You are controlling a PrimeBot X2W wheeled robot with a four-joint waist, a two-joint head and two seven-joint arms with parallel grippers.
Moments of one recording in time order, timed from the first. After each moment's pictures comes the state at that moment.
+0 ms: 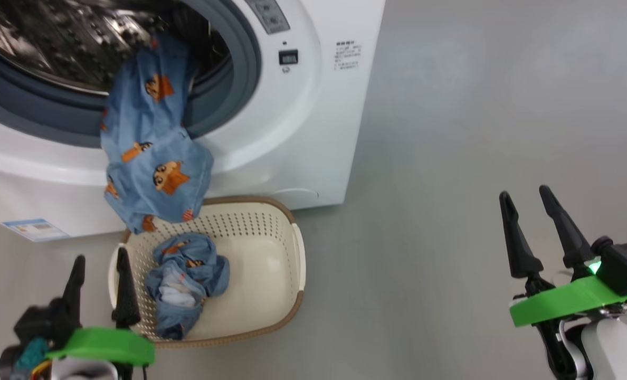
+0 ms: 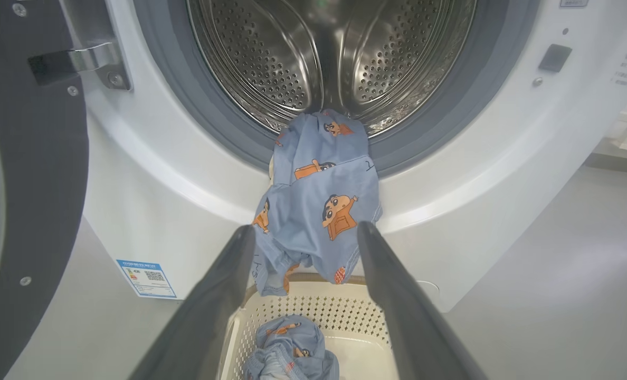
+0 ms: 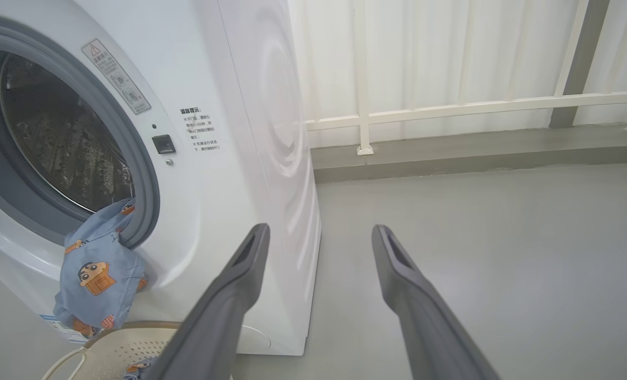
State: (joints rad) left arm -0.20 0.04 0.13 0.42 -0.19 -0.13 -0.26; right arm -0.16 -0.19 0.09 0.17 0.37 0.13 -0.25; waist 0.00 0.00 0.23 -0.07
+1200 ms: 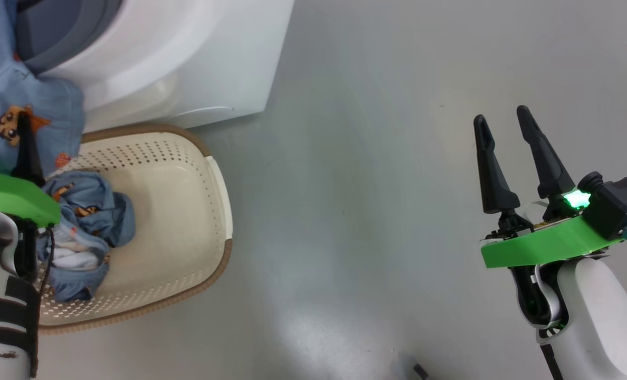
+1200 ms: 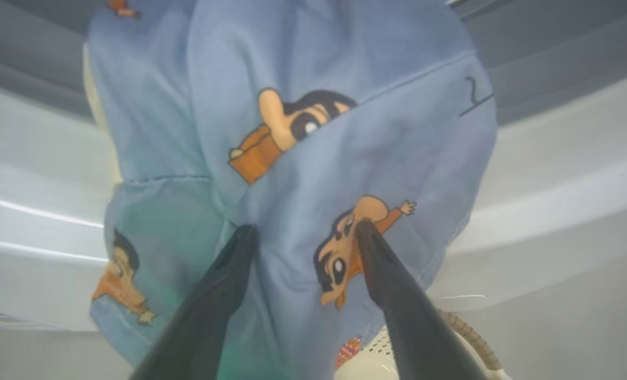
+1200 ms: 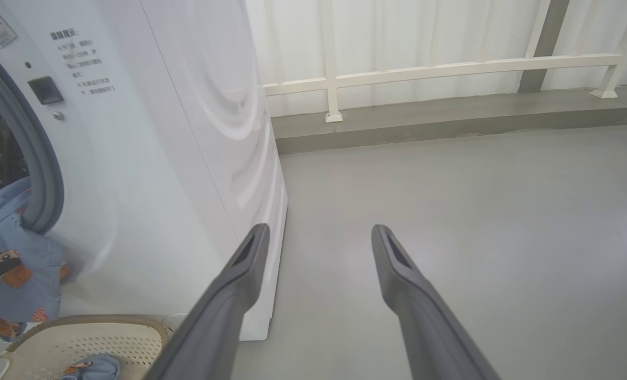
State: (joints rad) left arm -0.87 0.30 0.03 1.02 -0.32 -0.13 -0.26; right arm -0.37 -0.12 0.13 0.13 0.37 0.13 -0.25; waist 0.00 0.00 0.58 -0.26
